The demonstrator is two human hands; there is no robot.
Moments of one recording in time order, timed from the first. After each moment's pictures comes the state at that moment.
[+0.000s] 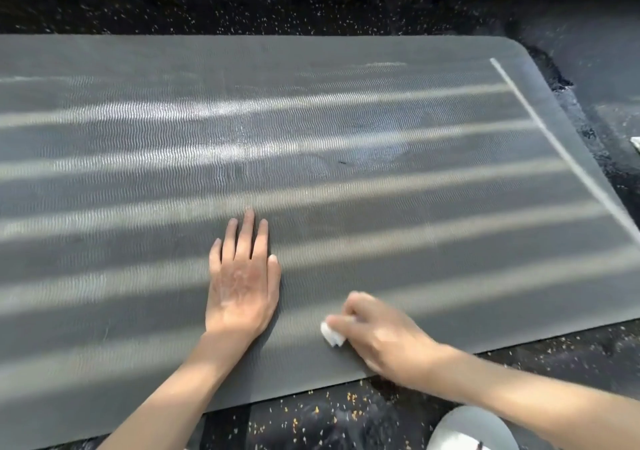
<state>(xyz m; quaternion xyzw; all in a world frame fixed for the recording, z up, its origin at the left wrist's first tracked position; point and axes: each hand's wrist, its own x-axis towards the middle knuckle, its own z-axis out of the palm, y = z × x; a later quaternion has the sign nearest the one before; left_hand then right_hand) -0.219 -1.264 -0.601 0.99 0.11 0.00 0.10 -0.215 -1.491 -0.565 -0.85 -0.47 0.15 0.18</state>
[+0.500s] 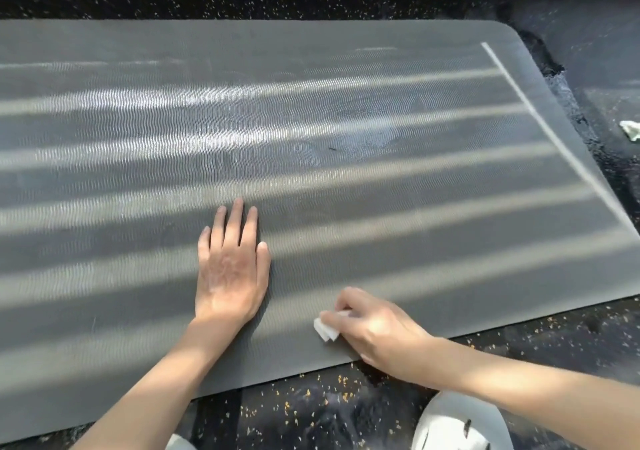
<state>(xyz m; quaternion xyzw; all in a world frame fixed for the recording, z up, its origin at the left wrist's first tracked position) -0.218 -1.264 -0.601 0.99 0.11 0.01 0.11 -0.221 -1.498 -0.557 -0.85 -0.44 0.20 0.21</state>
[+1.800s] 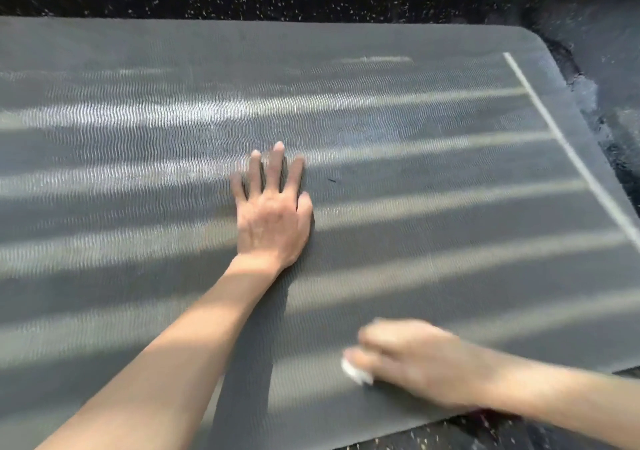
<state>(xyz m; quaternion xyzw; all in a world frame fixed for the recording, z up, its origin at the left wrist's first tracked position) -0.076 -1.294 -0.605 0.99 0.07 0.05 0.09 -0.138 -1.528 -0.548 -0.78 -0.55 0.24 0.15</state>
